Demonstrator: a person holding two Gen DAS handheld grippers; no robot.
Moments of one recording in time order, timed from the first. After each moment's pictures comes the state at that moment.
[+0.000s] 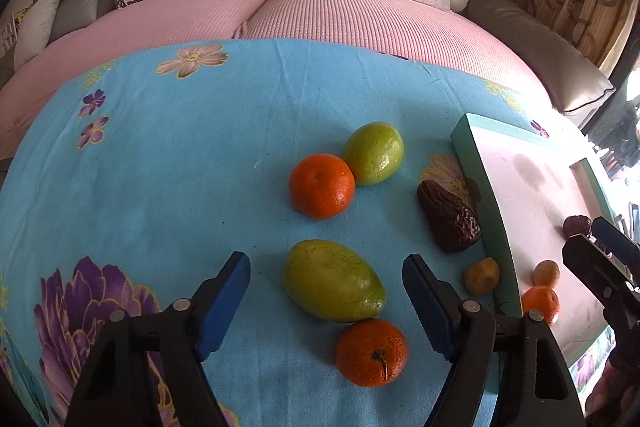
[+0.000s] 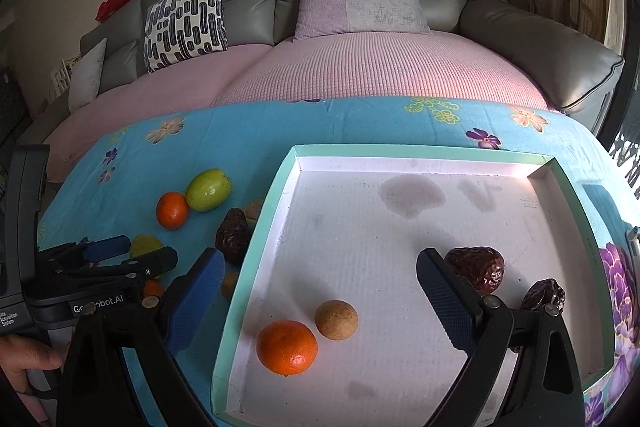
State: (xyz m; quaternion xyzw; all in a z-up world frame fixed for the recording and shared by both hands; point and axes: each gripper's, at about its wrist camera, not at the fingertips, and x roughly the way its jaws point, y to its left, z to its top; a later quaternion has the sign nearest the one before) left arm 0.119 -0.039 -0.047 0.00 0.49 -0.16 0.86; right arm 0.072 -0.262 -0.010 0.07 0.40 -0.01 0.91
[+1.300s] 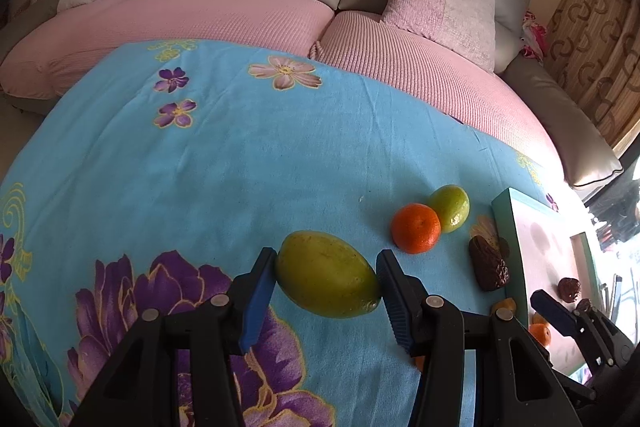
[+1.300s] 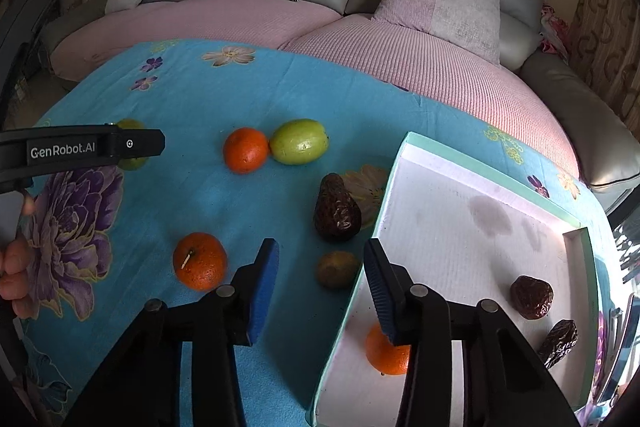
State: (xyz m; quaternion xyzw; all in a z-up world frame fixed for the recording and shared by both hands) left arm 0.128 0.051 -0.029 -0.10 0.47 -0.11 0.87; right arm 0.085 -0.162 -0.027 -0.09 0.44 0.05 0.89
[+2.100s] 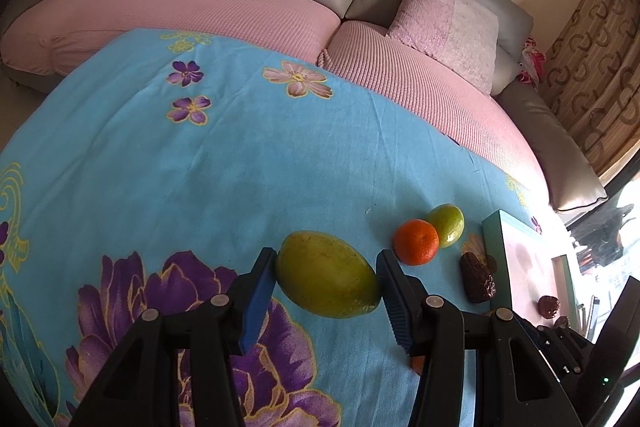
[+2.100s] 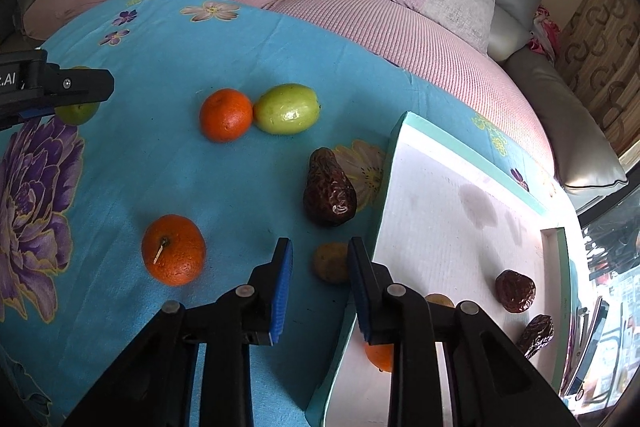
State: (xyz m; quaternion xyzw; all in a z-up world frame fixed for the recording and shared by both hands) left arm 0.129 0.076 -0.027 -0.16 0.46 -0.12 0.87; right arm 0.106 -0.139 -0.042 -0.15 0.49 -0.02 0.86
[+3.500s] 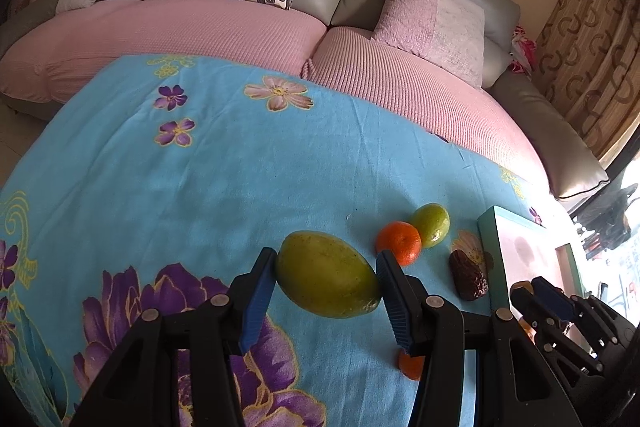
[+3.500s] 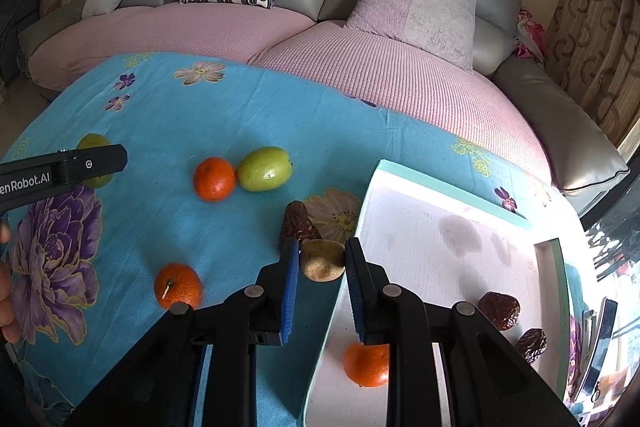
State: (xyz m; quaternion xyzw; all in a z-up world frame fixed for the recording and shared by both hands) left arm 0.123 0.056 -0.010 -0.12 0.44 -0.12 0.88; right arm 0.096 -0.171 0.003 -0.10 0.43 -0.01 0.90
